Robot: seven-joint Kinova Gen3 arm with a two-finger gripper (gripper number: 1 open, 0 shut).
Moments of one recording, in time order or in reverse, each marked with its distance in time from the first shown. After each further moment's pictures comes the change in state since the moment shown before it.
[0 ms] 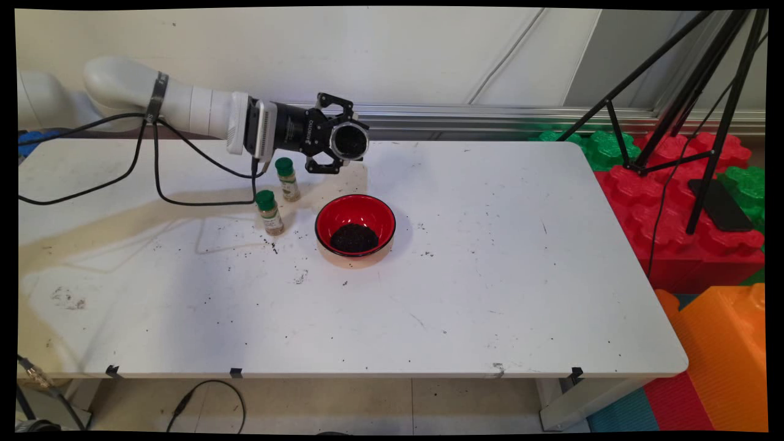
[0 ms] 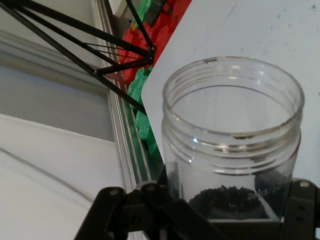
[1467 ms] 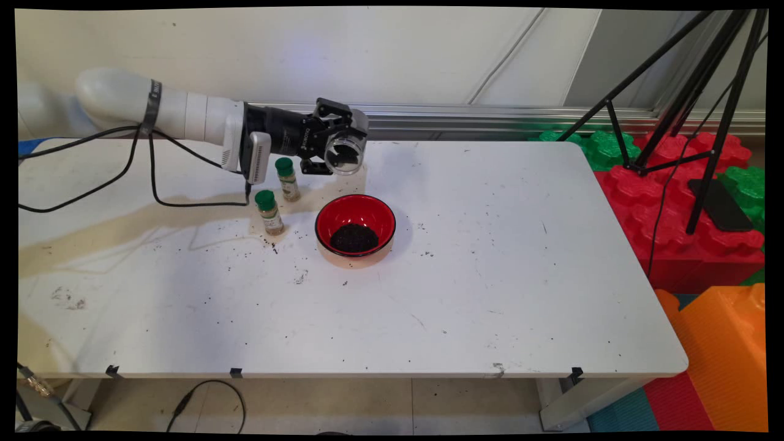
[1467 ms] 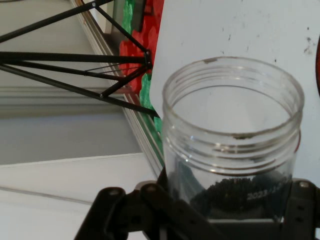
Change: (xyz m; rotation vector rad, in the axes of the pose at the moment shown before) arm 0.008 0.010 -0.006 0.007 -0.024 0.348
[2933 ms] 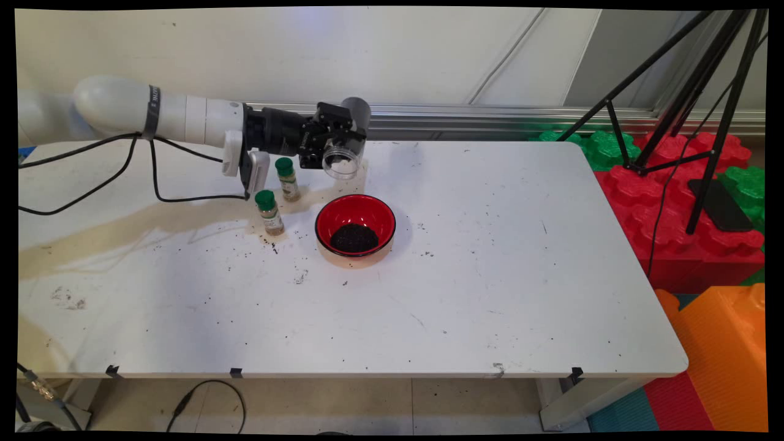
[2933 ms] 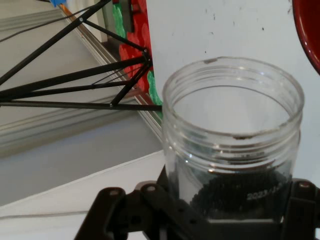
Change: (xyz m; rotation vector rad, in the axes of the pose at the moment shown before) arm 0.003 0.003 -0.001 0.007 -0.034 0.271
